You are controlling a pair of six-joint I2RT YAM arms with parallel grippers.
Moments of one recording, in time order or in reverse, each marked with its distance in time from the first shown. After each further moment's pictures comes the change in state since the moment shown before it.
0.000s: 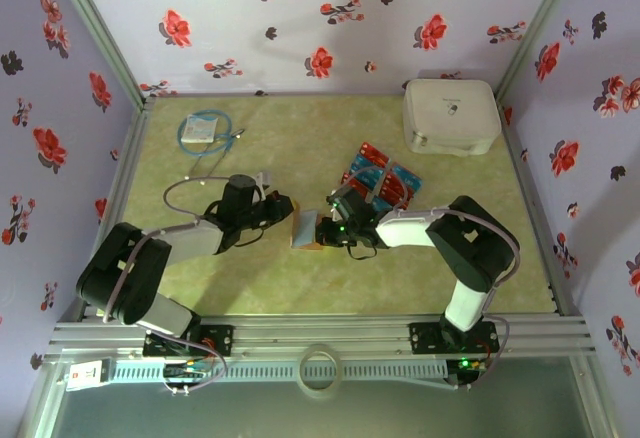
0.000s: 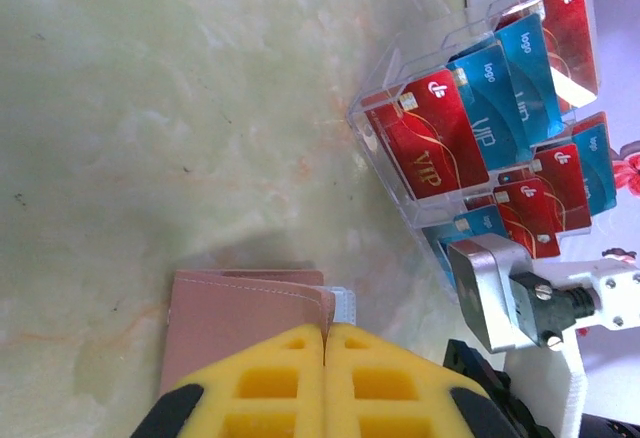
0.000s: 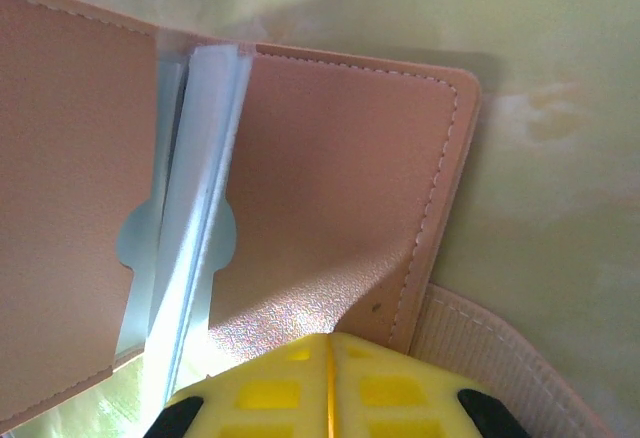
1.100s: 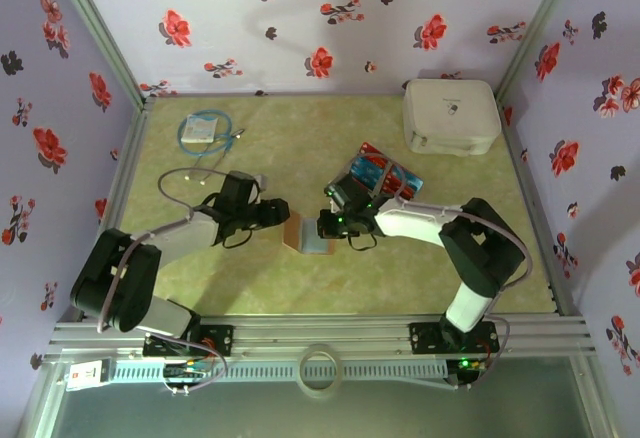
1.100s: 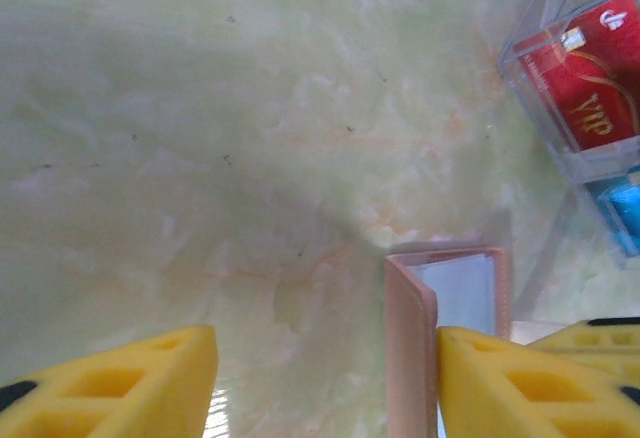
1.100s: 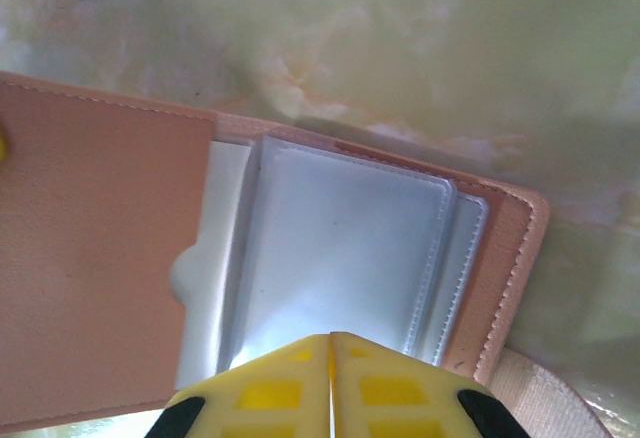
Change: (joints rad) left arm 0.037 -0.048 0.097 -0.415 -0.111 0.287; right arm -0.006 -0.050 0.141 -0.283 0.067 -0.089
